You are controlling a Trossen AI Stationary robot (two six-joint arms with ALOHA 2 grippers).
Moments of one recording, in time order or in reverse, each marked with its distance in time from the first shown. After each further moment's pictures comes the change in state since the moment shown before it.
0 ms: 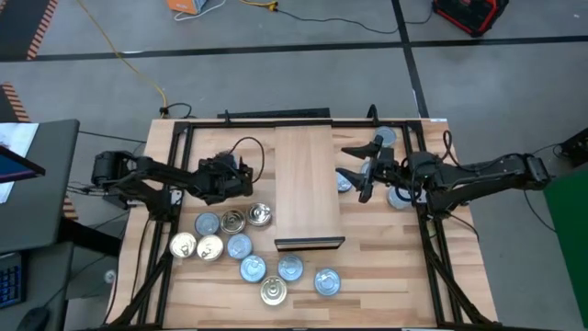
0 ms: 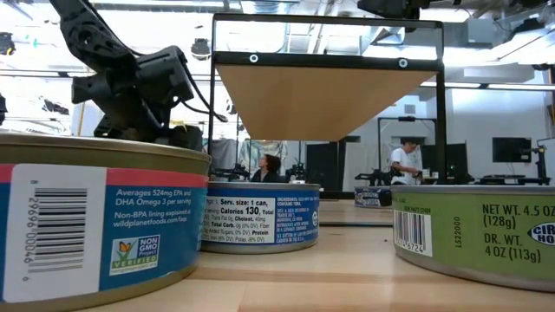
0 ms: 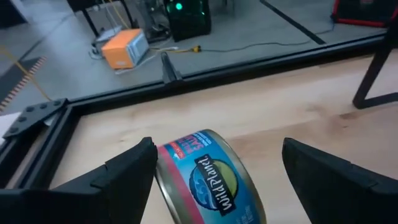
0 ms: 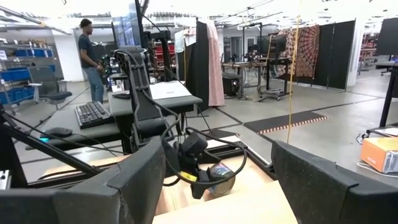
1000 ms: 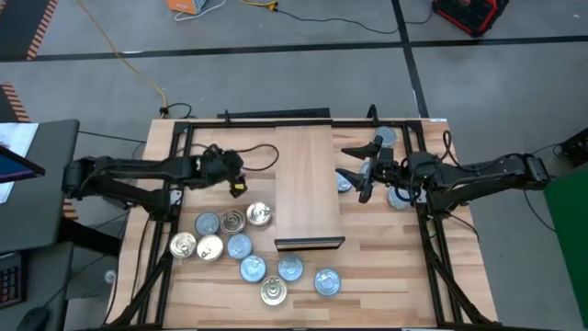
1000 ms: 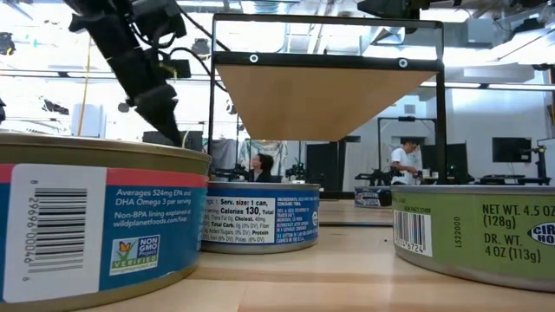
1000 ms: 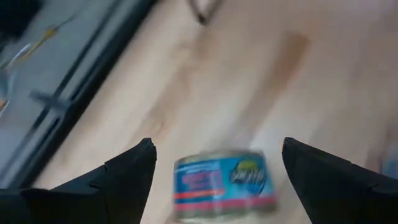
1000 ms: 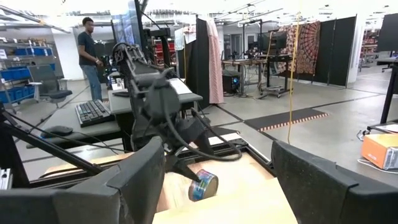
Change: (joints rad) left arm 0.088 -0.339 0.191 -0.350 0.655 0.877; right arm 0.000 0.000 0.000 -0.011 0.000 0.011
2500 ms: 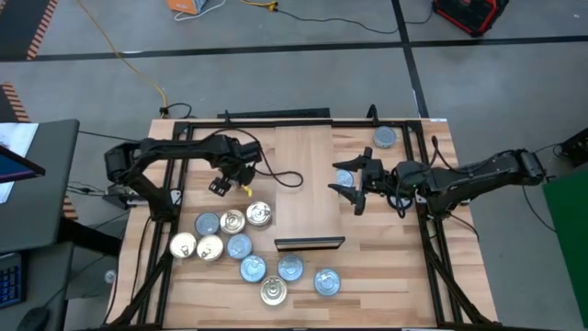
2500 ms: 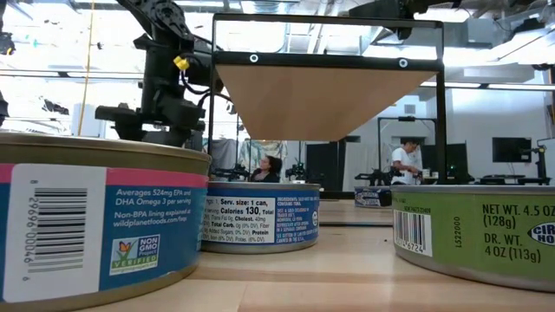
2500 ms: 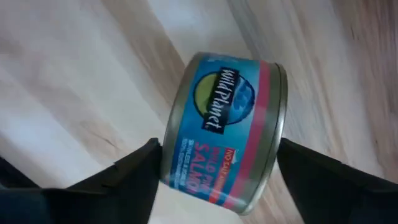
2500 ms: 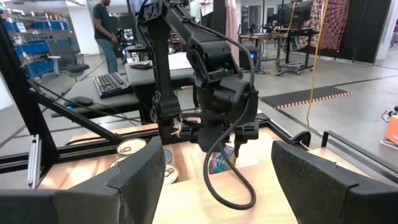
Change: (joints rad) left arm 0.161 0.435 0.311 -0.464 0.256 0.986; right arm 0.076 0.082 0.018 -0.052 0.000 0.044
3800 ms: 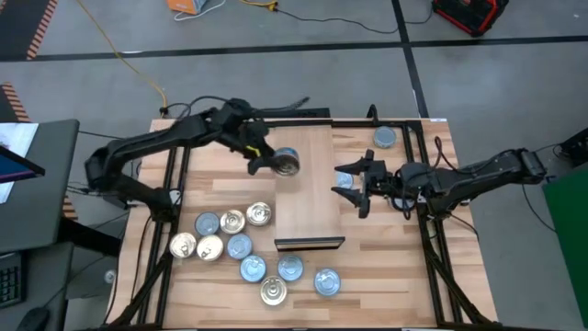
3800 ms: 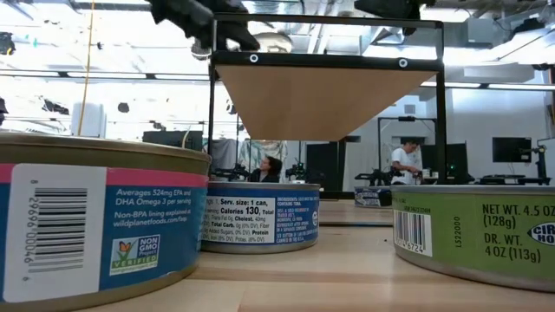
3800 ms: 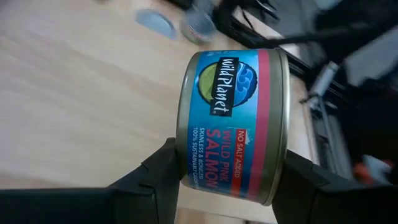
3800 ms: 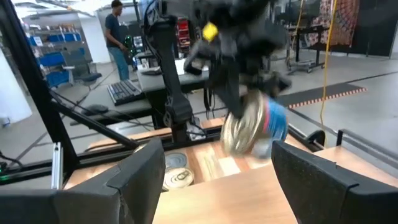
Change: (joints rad) left arm 0.076 -0.154 0.203 0.540 0.762 -1.052; right arm 0.031 -0.042 -0.002 -0.020 0.000 0.053
